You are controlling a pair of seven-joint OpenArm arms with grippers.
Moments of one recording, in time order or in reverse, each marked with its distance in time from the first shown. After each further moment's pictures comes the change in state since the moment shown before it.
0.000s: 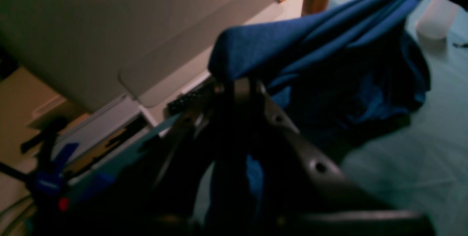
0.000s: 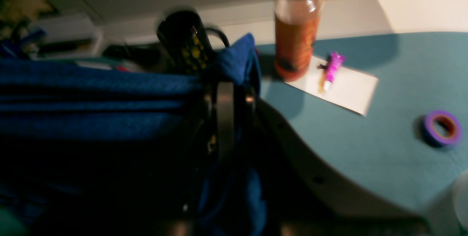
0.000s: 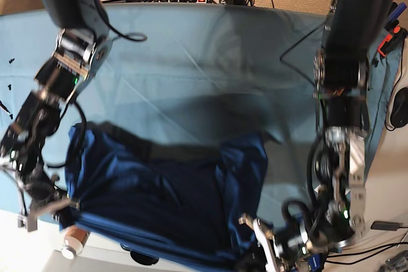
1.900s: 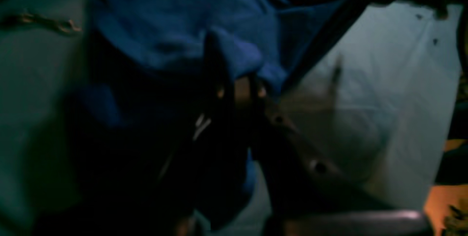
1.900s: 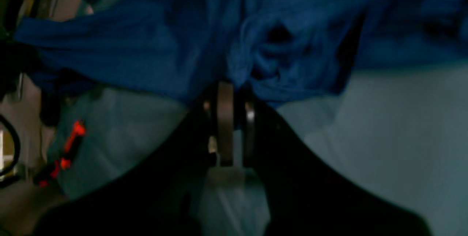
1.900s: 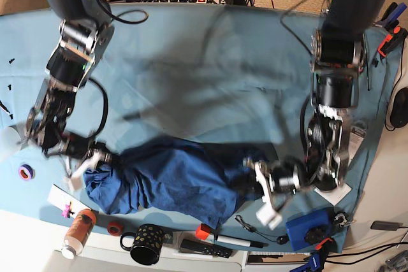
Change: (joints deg) left arm 12.3 0.0 -0.3 -17.0 -13.8 -6.4 8.2; right arm -9.9 0.1 0.0 -15.5 24.2 7.0 -18.4
